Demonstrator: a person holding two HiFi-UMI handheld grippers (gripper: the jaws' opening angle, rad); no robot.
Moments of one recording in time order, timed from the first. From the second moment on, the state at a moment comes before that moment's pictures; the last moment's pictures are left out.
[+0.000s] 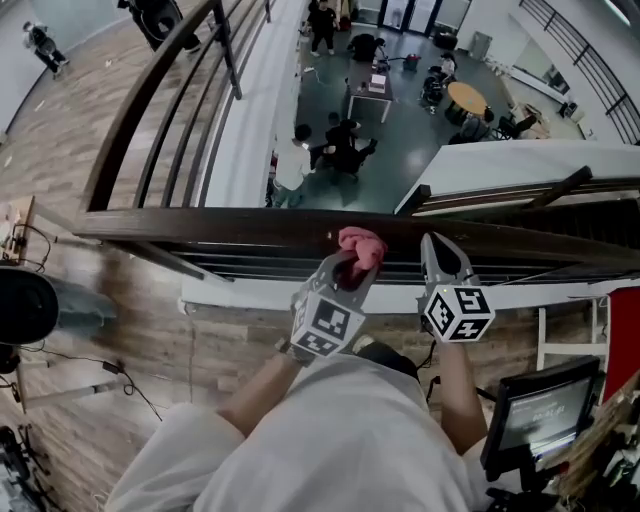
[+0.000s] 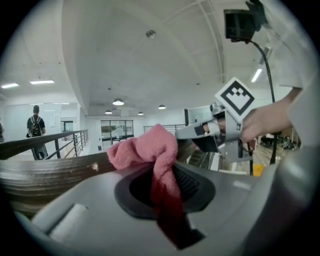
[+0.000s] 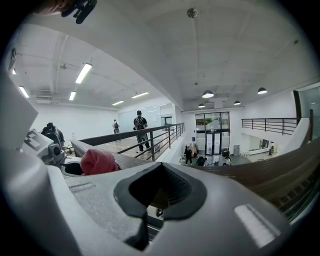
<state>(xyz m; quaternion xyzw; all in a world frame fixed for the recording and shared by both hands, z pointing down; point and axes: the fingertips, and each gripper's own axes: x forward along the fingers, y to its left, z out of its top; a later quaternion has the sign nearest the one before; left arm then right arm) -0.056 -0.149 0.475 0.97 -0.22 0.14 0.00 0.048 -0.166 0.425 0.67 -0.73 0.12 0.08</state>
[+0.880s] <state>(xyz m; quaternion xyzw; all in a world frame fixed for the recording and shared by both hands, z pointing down) 0.008 -0.128 0.482 0.96 -0.22 0.15 -0.01 0.145 -0.121 0.419 0.71 -0.69 0.12 0.06</state>
